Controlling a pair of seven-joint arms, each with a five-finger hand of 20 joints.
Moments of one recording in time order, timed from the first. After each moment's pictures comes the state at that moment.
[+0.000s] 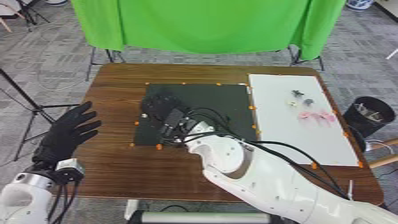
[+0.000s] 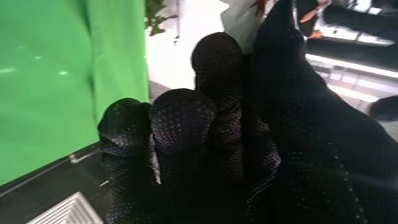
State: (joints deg) left arm 133.8 -42.2 -104.2 -117.7 35.9 8.3 12.8; right arm -57.8 -70.2 24.9 -90.7 -146.8 15.8 8.0
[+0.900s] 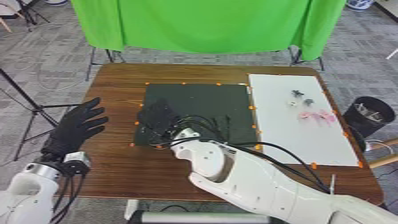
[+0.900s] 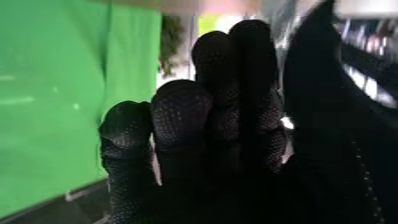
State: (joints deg) left arm 127.6 -40.4 -100.2 -115.3 36.1 6.9 10.2; right arm -55.5 -75.1 20.0 -84.4 -149.3 4.7 16.1
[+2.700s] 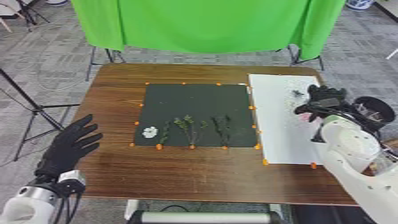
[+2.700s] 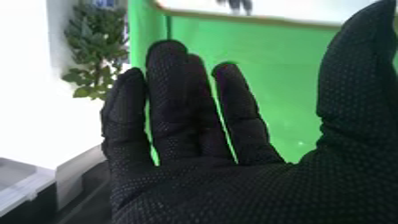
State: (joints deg) left arm 138.0 -44.4 -103.7 -118.5 35.1 9.3 13.2; right arm -86.9 -40.1 69.5 -102.8 -135.7 -6.1 33.6
